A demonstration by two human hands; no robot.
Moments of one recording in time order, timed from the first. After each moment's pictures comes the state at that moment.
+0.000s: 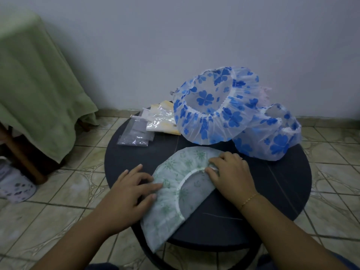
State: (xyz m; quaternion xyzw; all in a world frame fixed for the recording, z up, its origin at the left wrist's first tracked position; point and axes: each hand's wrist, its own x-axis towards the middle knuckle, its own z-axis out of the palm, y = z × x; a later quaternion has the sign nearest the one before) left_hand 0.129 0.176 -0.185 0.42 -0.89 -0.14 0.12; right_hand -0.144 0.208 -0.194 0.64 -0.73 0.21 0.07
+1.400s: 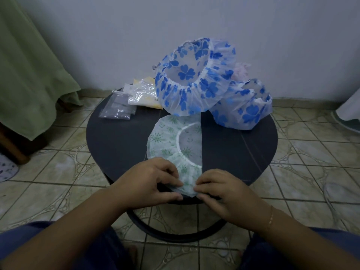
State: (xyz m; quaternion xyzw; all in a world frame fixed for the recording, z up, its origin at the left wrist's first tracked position) left_hand 0.067 0.229 -0.181 0.20 -0.95 -0.18 0.18; right_hand -0.151 0.334 -0.196 0.82 -0.51 0.27 -0.07
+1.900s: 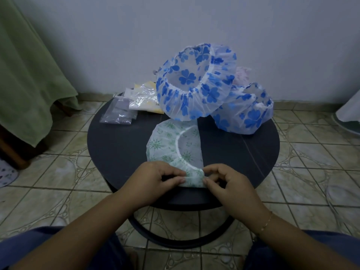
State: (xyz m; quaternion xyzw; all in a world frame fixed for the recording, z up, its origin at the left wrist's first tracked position) left_hand 0.054 0.224 -0.183 0.34 -0.87 -0.28 0.23; right_hand -0.138 0.323 -0.188 0.58 -0.66 0.41 -0.23
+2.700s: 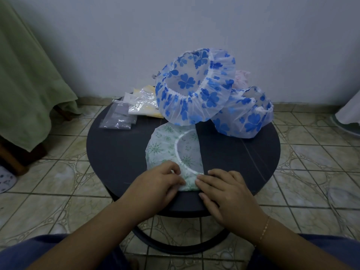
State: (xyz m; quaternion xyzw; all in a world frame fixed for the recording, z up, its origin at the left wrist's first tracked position) left_hand 0.053 0.226 -0.189 0.27 -0.93 -0.11 0.22; right_hand -0.146 0.321 -0.209 0.77 -0.57 0.24 0.14
